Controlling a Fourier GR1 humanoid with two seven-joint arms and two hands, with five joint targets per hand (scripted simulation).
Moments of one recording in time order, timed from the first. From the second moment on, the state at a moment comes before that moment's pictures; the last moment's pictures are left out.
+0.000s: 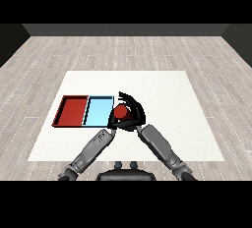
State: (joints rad) left arm -0.42 0.03 -0.56 -1.31 0.16 0.58 -0.18; right arm -0.48 -0.02 0.50 -1.42 -0.32 -0.39 -0.34
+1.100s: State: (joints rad) left arm -0.33 0.05 -0.46 -1.33 0.12 0.51 -0.20; right arm -0.37 -0.14 0.24 -1.78 -0.23 -0.37 -0.20
